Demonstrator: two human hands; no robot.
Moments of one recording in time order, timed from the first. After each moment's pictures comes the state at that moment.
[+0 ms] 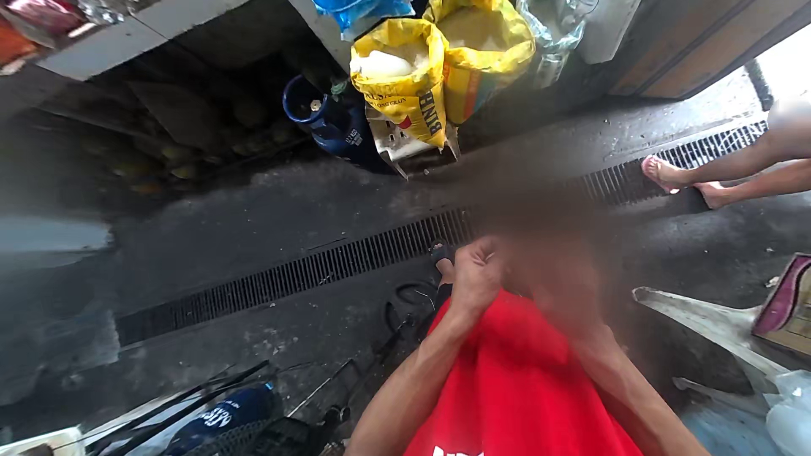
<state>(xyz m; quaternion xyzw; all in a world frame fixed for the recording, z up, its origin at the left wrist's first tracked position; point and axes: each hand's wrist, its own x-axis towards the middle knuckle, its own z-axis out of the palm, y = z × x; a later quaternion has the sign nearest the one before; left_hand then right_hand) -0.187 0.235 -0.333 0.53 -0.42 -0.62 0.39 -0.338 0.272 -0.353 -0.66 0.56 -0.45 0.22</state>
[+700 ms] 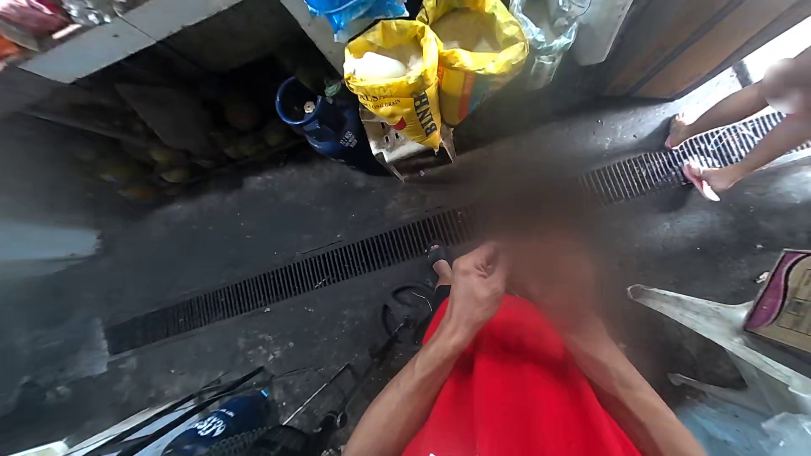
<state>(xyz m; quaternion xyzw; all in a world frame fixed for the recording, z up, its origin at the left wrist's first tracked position) -0.184 0.243 -0.325 0.53 -0.56 -0.54 0.34 -0.333 0.262 -0.357 -0.64 0.59 -0.47 0.15</state>
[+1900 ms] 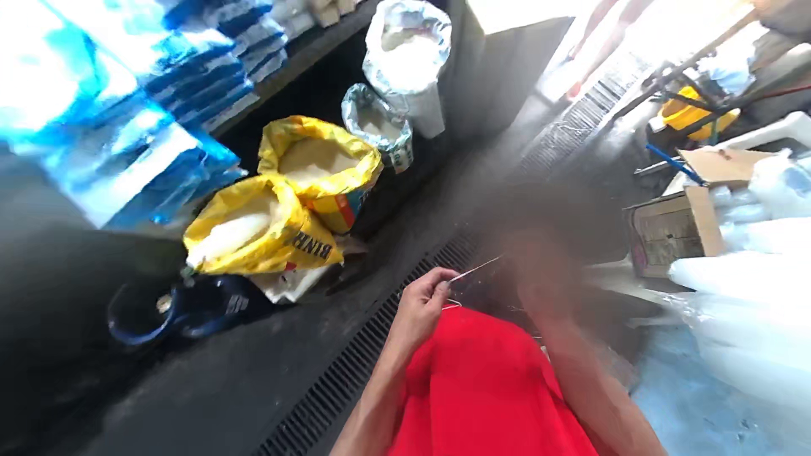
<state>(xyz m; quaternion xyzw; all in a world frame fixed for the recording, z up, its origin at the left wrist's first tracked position) -0.302 0.039 -0.343 0.31 -0.68 -0.64 0.15 -0.497 0.154 -0.345 -0.26 0.60 -0.71 0.25</state>
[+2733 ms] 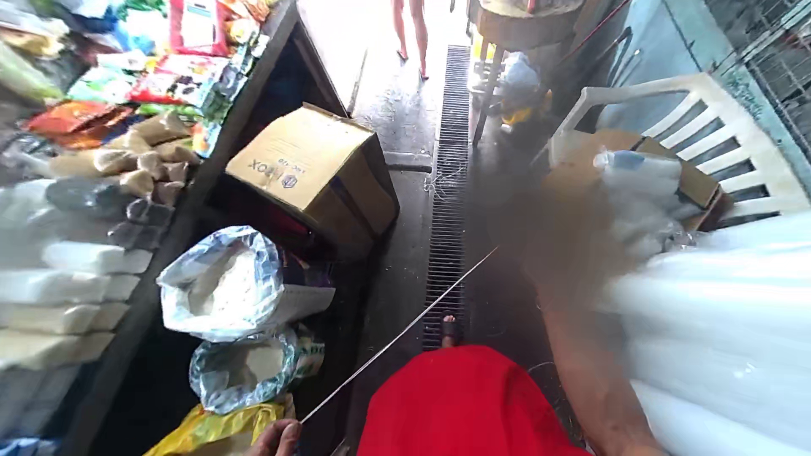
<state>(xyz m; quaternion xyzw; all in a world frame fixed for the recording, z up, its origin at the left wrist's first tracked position) -0.553 -0.223 -0.371 0.36 -0.83 -0.42 0.02 -0.973 0.139 -0.376 0.18 0.53 -0.83 0.00</state>
